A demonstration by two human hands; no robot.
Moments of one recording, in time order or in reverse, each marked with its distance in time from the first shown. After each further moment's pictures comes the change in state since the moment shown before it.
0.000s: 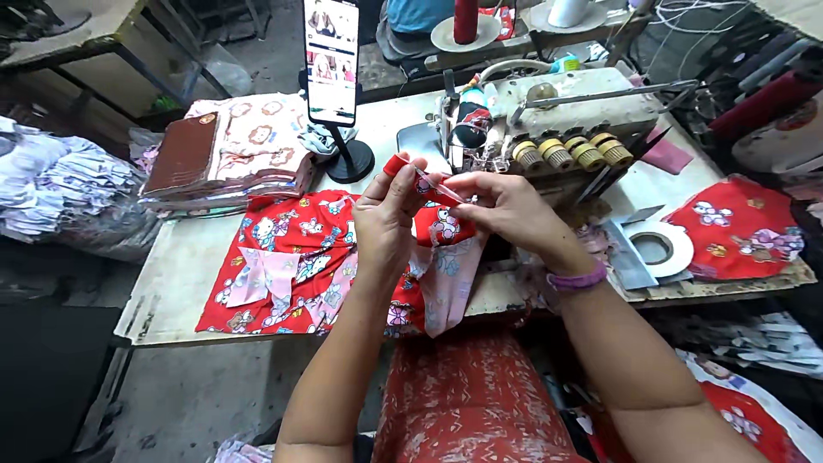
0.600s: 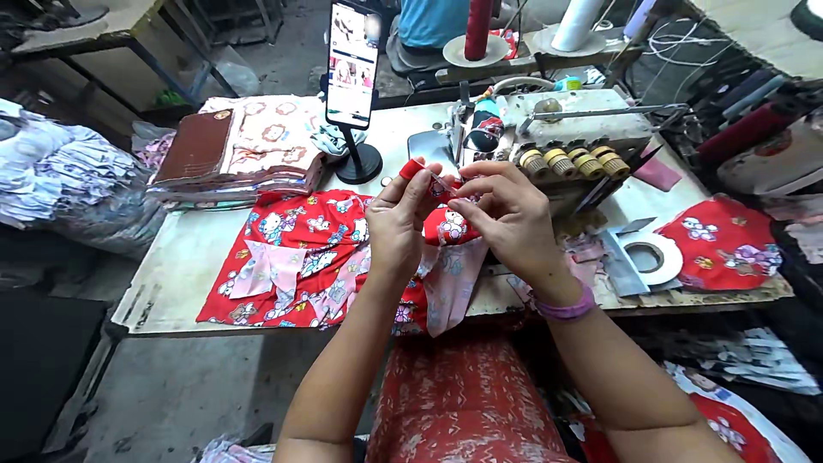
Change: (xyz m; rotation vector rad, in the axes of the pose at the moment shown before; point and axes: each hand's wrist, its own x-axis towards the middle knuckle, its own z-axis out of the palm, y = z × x) left_hand -0.007 0.004 0.004 -0.080 0.051 -0.009; right_hand -0.009 -0.022 0.029 -0.219 0.331 -0.401
